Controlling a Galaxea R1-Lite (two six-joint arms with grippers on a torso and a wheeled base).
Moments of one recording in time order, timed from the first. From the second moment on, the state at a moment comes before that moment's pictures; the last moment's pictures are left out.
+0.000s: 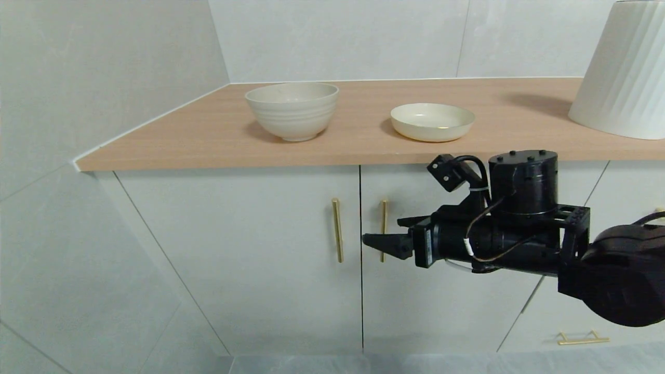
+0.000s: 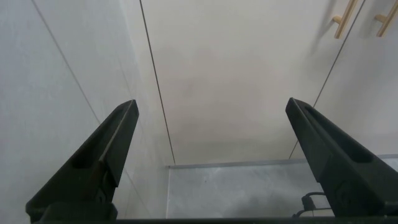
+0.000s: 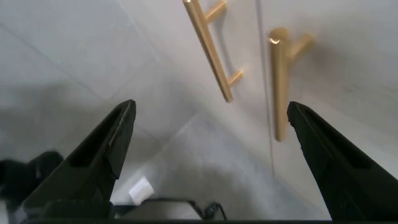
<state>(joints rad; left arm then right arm) 0.01 0.00 0.00 0.00 -0.05 0.02 0.66 1.79 -0.93 -0.58 0.28 0.19</state>
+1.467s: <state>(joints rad) 0.01 0.00 0.00 0.00 -0.05 0.02 0.70 1.96 -0.91 -0.82 0.22 0.30</state>
